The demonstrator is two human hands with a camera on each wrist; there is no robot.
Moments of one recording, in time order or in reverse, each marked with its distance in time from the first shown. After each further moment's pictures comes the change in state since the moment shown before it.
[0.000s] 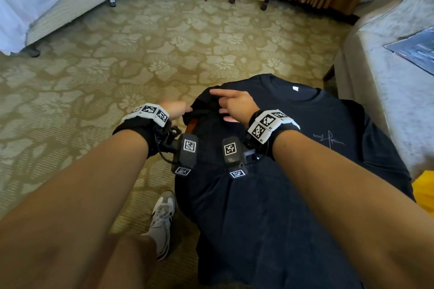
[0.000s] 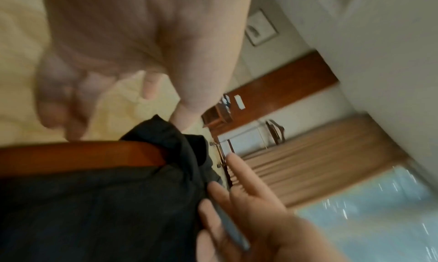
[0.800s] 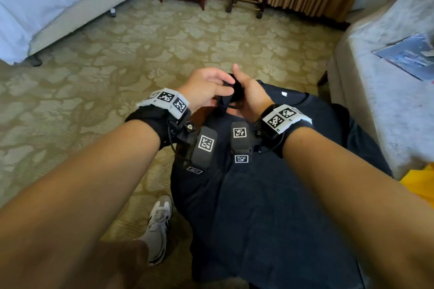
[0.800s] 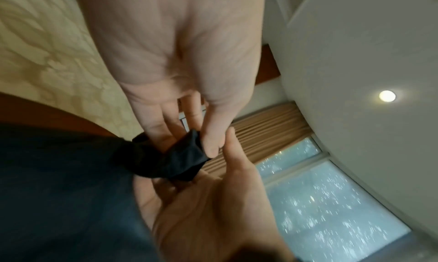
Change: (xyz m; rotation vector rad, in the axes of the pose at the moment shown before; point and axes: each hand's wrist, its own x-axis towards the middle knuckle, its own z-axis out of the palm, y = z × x) left_hand -0.069 0.066 0.031 -0.311 -0.241 0.551; right_hand -0.007 -0.019 -0.041 0.488 -0.101 0.081
